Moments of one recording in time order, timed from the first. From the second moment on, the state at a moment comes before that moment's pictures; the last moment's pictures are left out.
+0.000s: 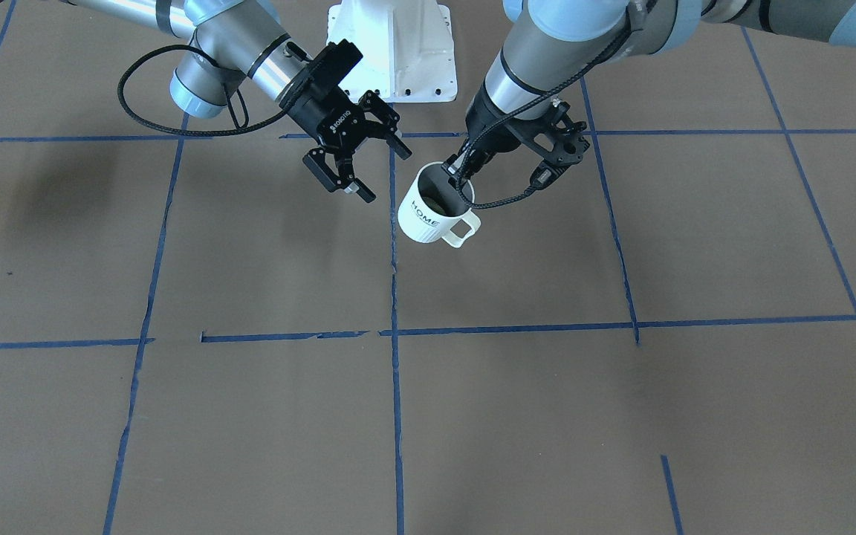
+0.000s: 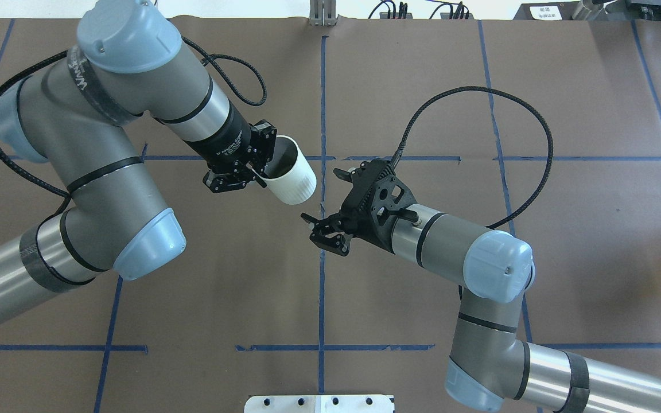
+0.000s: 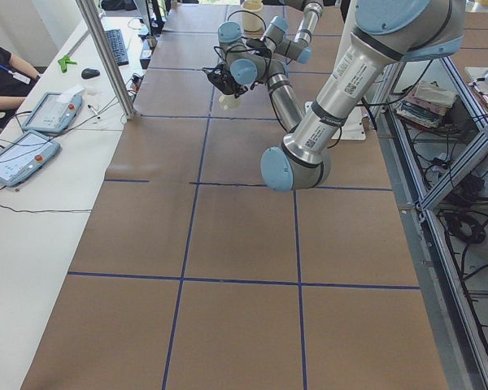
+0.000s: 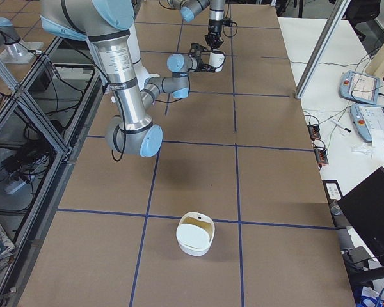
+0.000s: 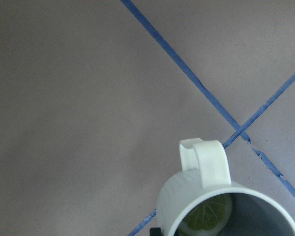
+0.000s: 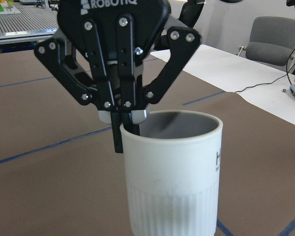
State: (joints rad) left arm -0.71 -2.27 -1.82 -1.56 -2.19 -1.97; right arm 0.37 -1.12 1.71 -0.49 1.38 0.34
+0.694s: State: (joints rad) left arm -0.65 -2.30 -1.84 -1.57 -2.19 -2.03; right arm 0.37 -1.11 1.71 -0.49 1.38 0.34
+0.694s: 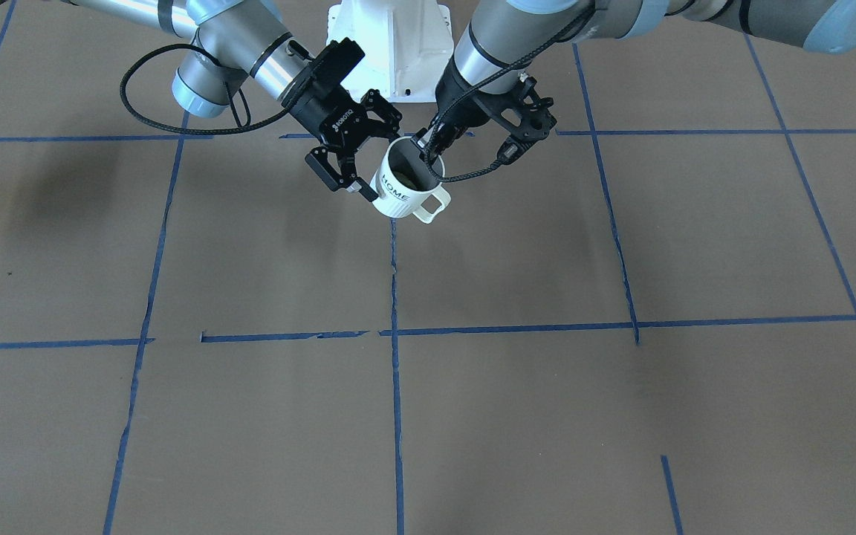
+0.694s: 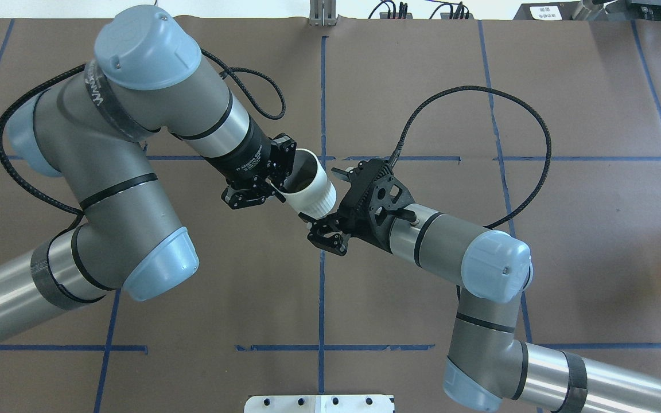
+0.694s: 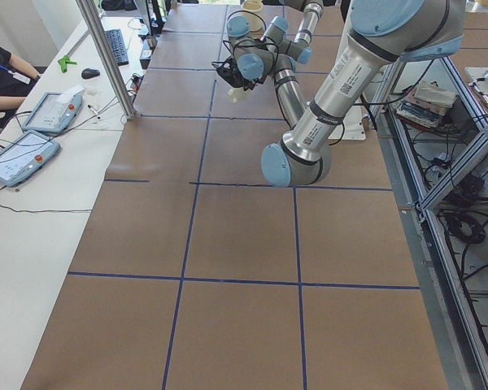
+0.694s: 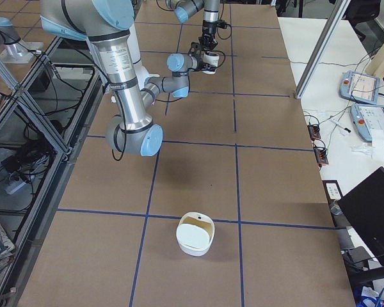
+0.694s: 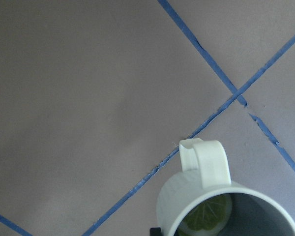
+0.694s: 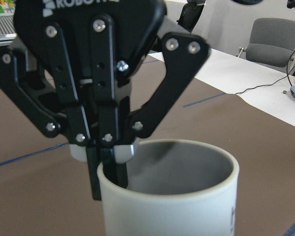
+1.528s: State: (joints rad) left arm -0.65 -2.29 -1.88 -1.58 -2.20 -2.00; right arm 0.37 -1.12 1.72 -0.49 1.35 0.34
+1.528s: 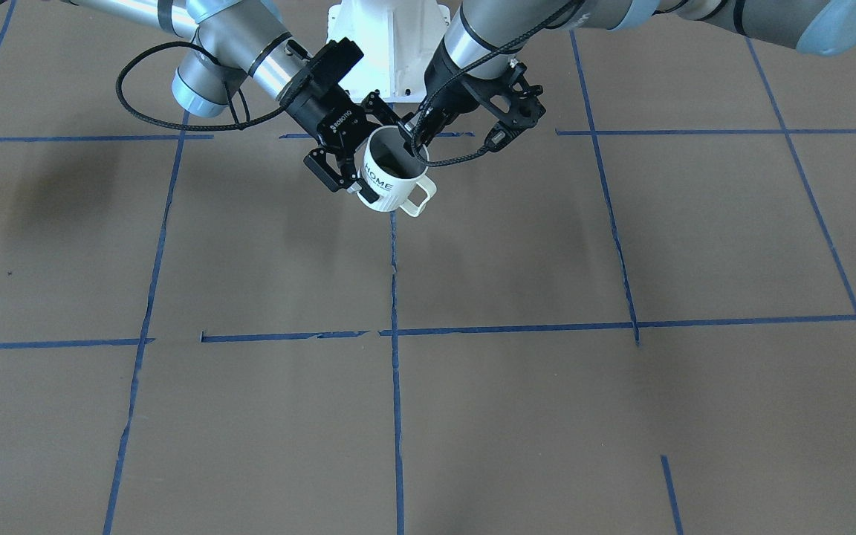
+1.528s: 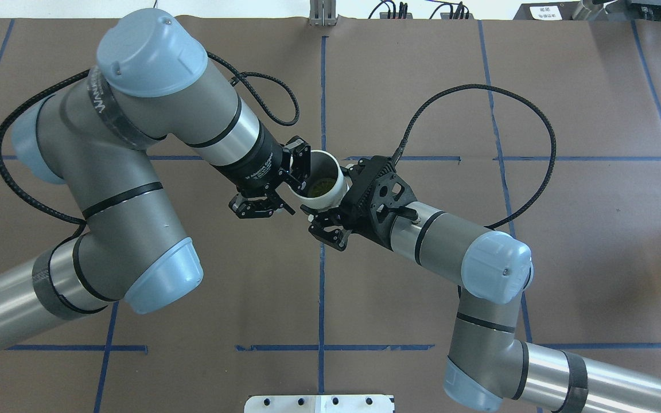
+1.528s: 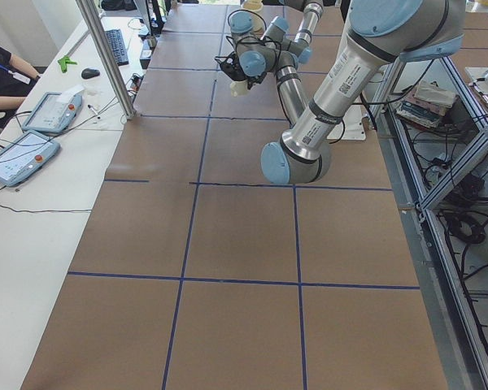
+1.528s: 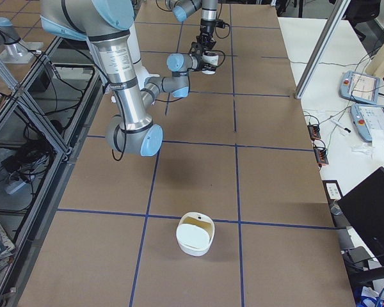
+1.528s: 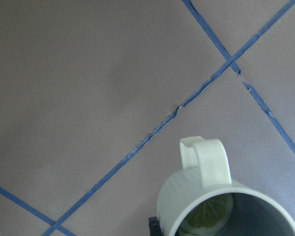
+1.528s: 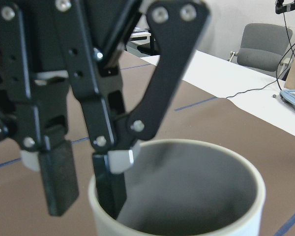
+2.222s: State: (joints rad) left arm -0.74 -2.16 -1.98 -1.57 -2.24 -1.80; right arm 0.37 -1.13 1.71 -0.50 1.34 0.34
